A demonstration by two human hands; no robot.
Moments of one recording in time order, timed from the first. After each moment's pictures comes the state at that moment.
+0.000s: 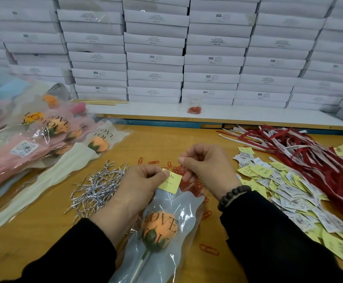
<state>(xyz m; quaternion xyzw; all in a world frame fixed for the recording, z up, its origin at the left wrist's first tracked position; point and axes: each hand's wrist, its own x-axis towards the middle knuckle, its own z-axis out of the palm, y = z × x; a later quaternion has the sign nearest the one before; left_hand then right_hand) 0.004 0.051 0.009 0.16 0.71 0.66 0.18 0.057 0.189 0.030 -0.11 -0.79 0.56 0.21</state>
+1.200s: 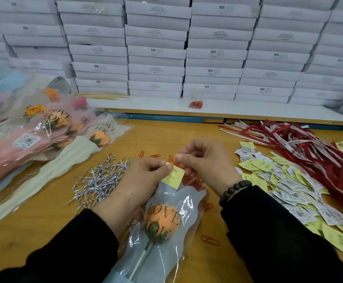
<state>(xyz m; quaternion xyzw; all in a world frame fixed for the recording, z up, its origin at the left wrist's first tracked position) 0.005 0.052 0.008 0.20 0.68 0.68 0.19 0.057 0.189 0.023 -0.08 -0.80 0.55 0.22</state>
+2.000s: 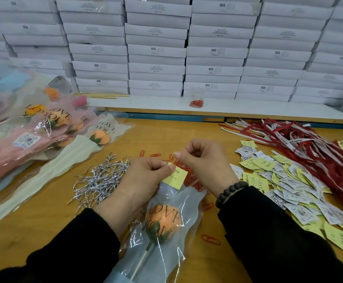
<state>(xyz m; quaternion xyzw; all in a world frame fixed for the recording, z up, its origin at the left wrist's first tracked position) 0.009 0.052 0.013 0.21 0.70 0.66 0.18 0.054 0.183 0.020 -0.09 -0.81 0.51 0.27</state>
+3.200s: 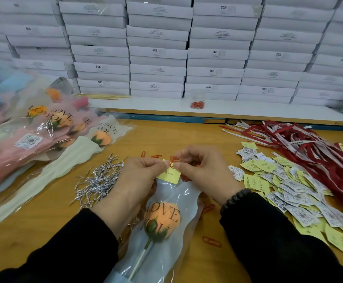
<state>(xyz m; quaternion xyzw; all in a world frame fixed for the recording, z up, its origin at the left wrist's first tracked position) 0.003 0.049 0.010 0.15 0.68 0.70 0.16 0.060 0.182 0.015 -0.06 -0.83 0.52 0.21</state>
